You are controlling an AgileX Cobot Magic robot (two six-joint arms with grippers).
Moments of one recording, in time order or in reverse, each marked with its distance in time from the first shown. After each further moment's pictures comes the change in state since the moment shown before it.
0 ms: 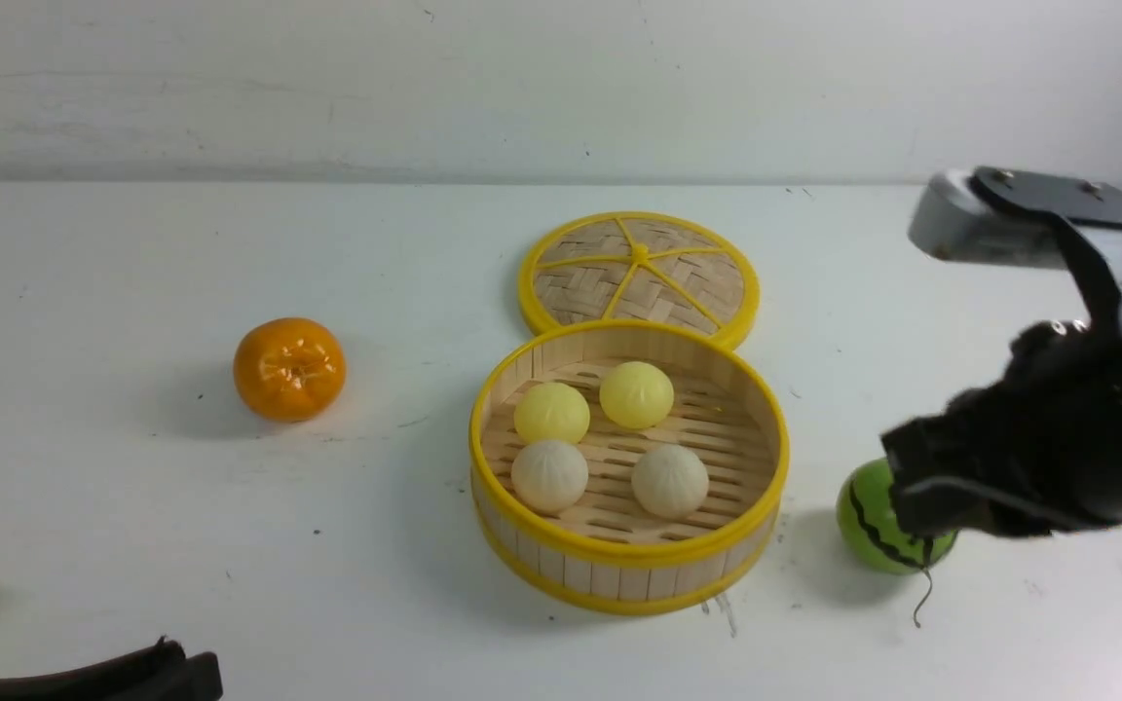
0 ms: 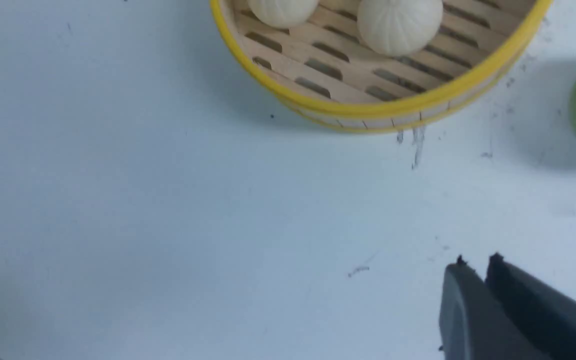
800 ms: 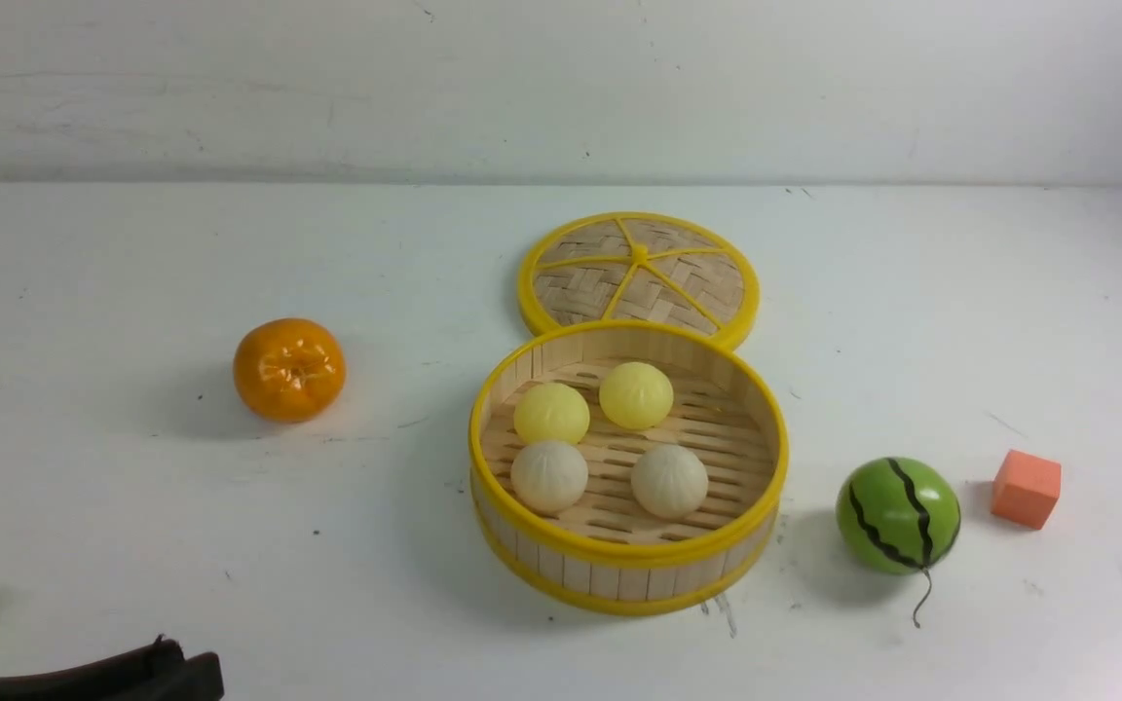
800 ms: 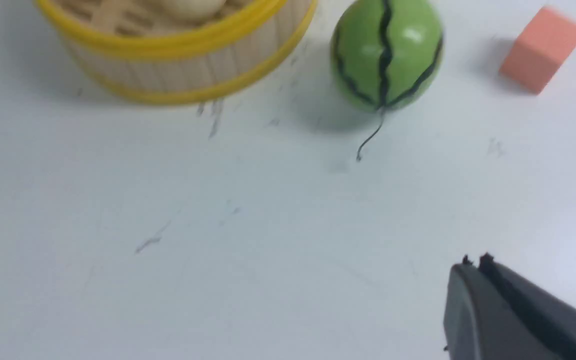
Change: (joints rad) right arm -0.136 -0.652 0.578 -0.292 -0.273 0.002; left arm 0.000 0.000 0.000 0.000 0.001 0.000
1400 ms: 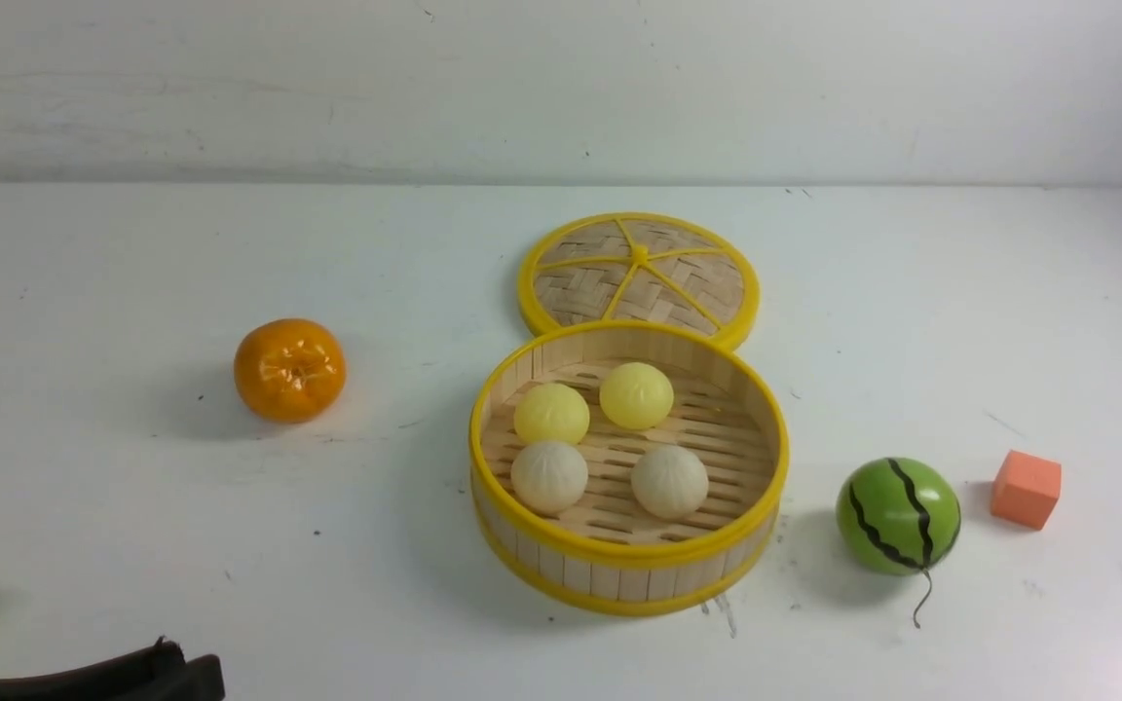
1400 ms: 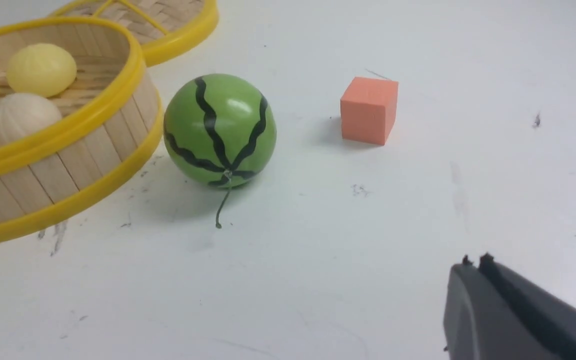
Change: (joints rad) right arm -0.291 -0.518 0.476 -0.004 -0.294 0.004; left arm 0.000 0.000 0.000 0.000 0.004 0.000
